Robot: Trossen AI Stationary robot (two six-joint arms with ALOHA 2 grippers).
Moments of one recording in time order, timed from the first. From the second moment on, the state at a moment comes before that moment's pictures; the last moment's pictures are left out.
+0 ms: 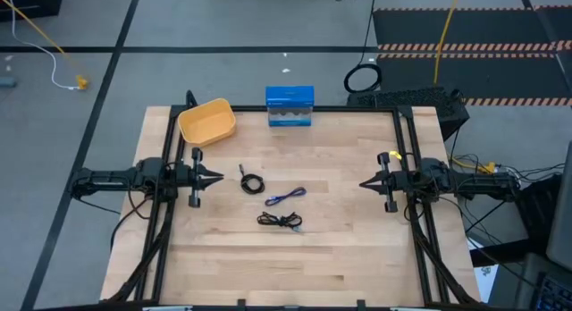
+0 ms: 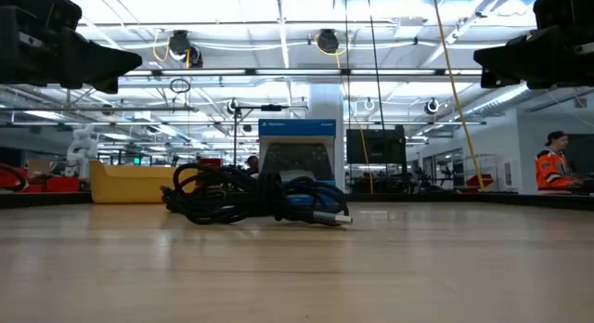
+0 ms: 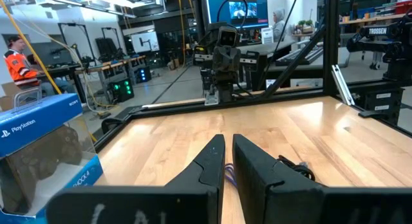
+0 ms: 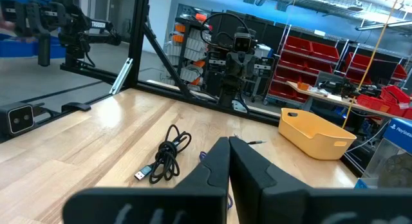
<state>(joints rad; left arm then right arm) 0.00 0.01 0.01 0.06 0.00 0.15 -0.02 0.01 0.01 0.04 -0.16 -0.22</state>
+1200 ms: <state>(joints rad) 0.00 0.01 0.01 0.06 0.00 0.15 -0.02 0.11 0.22 -0.09 -0.15 0.04</state>
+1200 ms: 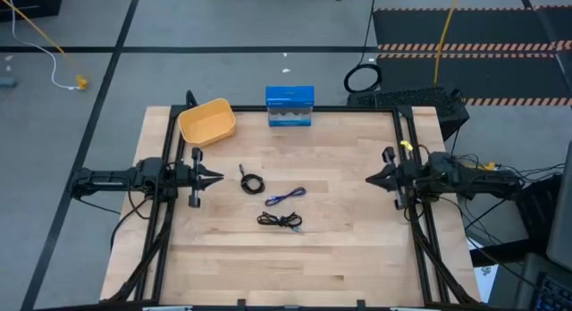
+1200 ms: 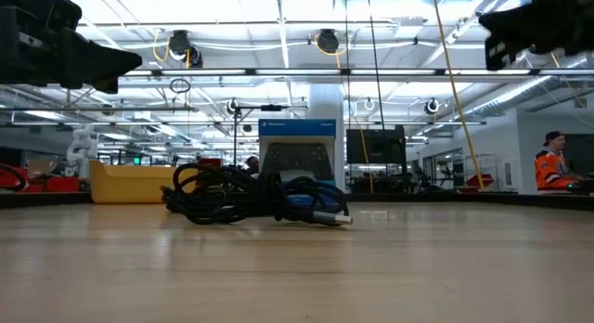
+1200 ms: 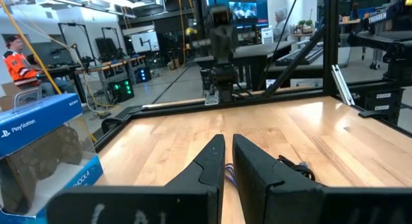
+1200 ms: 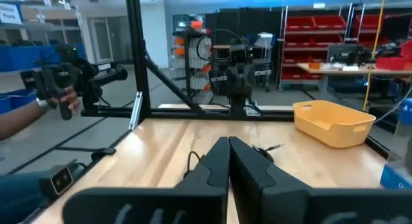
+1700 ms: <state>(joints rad) 0.00 0.01 0.01 0.06 0.00 0.15 -0.02 0.49 0.82 -0.33 -0.15 0.07</state>
